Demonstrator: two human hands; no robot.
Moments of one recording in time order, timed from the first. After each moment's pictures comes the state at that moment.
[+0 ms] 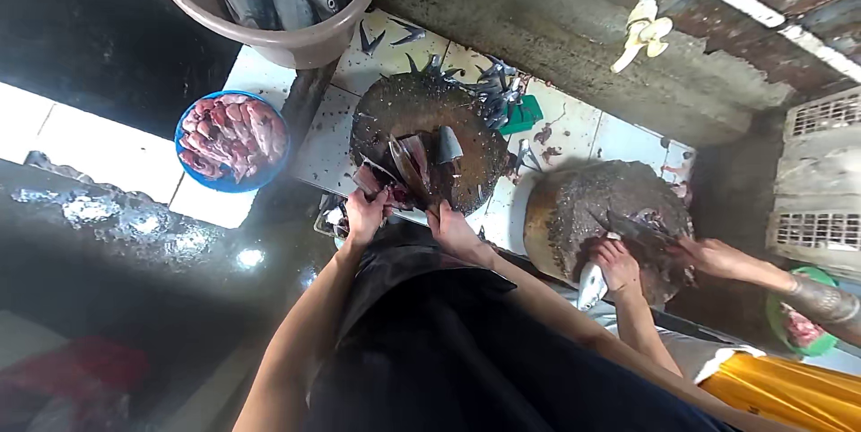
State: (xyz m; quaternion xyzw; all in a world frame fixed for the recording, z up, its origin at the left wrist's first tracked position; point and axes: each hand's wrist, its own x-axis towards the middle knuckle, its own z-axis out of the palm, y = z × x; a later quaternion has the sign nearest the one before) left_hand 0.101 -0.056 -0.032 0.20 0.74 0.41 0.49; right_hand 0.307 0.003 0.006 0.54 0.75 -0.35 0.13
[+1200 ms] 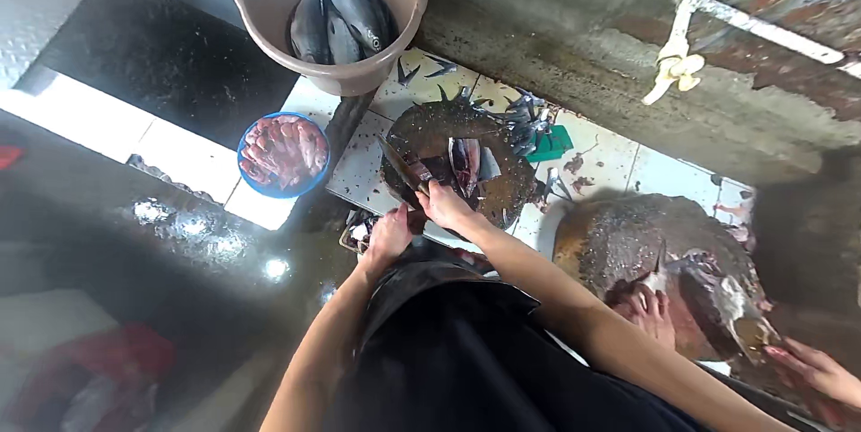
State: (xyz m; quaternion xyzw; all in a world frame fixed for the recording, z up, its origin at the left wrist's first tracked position) left_hand 0.093 -0.055 -0.026 0.50 0.78 0.05 0.39; right_hand 0.212 0.067 0.012 0.48 0.80 -0.33 0.16
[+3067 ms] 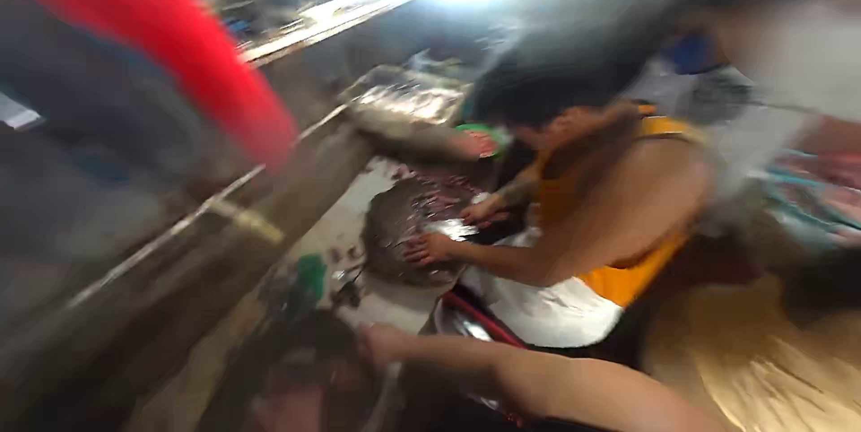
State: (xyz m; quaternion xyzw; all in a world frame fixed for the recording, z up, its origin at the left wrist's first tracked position) left_hand 0.192 0.108 -0.034 0.74 0.67 0.03 0.09; right_hand 0.431 0.041 -0.013 0.72 0.54 -0.42 -0.13
